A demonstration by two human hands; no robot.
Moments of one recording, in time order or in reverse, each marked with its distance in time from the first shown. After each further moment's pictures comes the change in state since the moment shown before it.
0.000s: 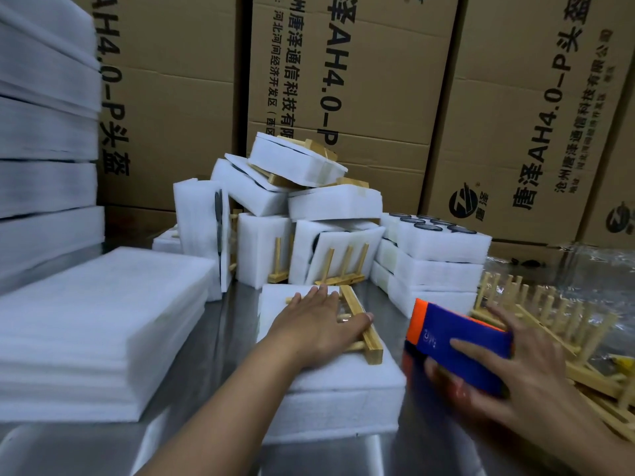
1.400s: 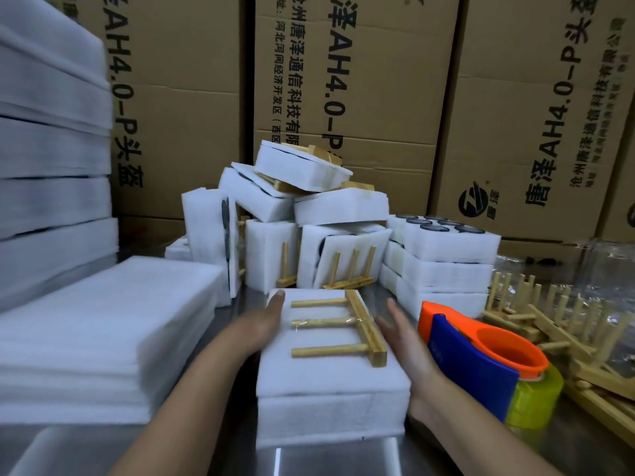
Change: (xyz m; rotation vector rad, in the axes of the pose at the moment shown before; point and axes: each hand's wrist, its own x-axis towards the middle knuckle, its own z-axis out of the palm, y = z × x) left_hand -0.010 -0.060 -0.016 -0.614 0.211 -0.565; right_hand 0.082 -0.115 0.035 2.212 -0.431 0.837
